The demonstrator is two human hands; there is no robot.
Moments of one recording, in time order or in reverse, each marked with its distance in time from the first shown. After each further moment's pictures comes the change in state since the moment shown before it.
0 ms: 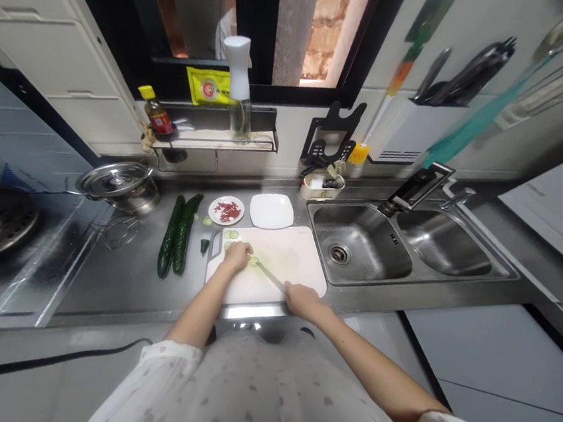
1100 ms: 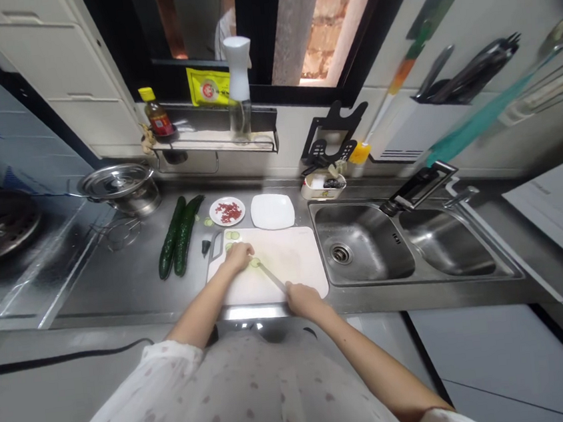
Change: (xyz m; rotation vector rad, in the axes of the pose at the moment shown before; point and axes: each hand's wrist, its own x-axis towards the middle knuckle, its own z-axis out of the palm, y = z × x) left_hand 0.000 0.001 -0.001 -0.008 -0.007 -0.011; right_hand 0.001 -0.002 -0.003 0.003 0.000 0.000
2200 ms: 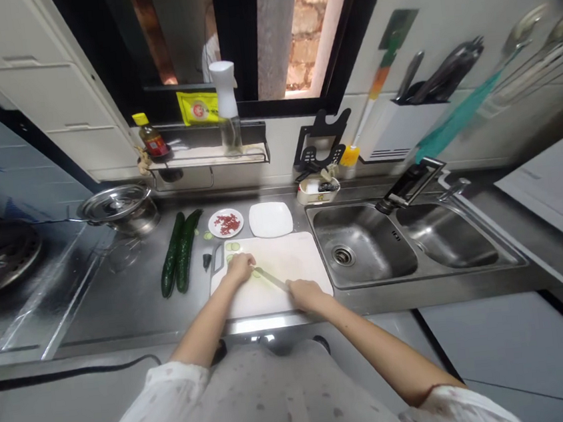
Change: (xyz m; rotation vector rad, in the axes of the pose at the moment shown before) left_hand 0.002 0.000 0.001 0.027 -0.020 0.005; right_hand 0.020 0.009 -0.014 -0.055 0.045 -0.078
